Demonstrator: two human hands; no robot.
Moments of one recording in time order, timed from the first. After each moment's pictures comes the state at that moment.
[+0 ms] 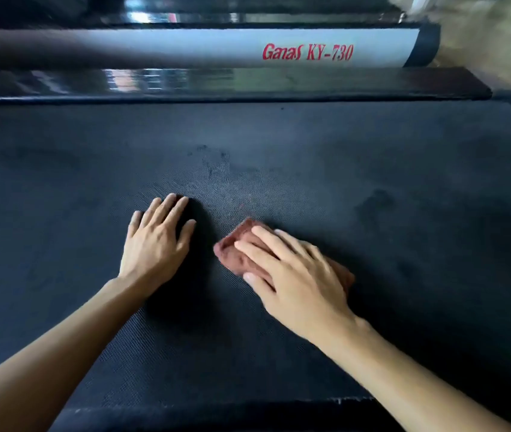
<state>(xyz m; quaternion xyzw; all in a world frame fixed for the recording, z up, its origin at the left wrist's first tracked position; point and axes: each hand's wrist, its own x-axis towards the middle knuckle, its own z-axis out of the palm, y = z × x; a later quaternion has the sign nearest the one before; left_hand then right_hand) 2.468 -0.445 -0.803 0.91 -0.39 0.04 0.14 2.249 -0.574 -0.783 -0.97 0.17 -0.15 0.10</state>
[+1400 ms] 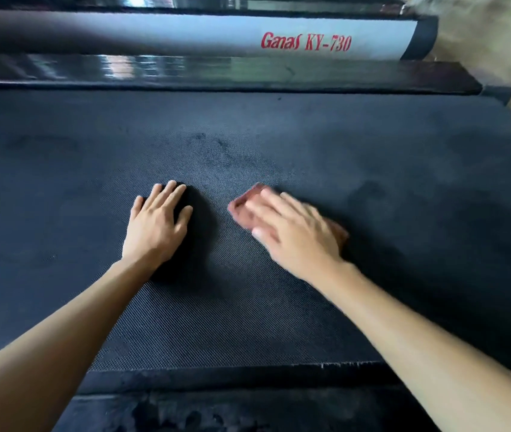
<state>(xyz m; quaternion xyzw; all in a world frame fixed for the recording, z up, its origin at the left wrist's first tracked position) 2.469 -0.445 -0.803 0.90 -0.40 0.05 0.17 2.265 -0.616 -0.776 -0.96 0.22 -0.14 0.07</state>
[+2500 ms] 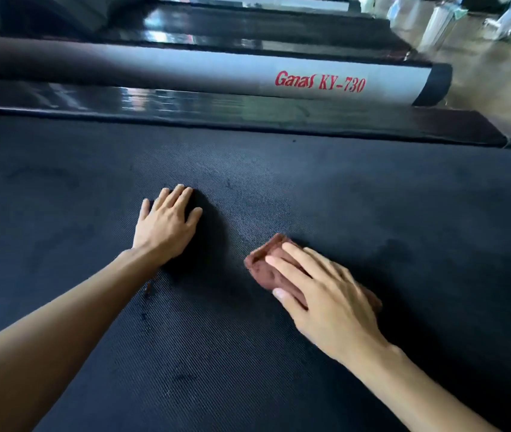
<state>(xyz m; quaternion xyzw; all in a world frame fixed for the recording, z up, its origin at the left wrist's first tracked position) 2.538 -0.516 -0.787 0.93 -0.34 0.00 0.14 2.264 -0.638 -0.782 -0.97 0.17 -0.15 0.07</state>
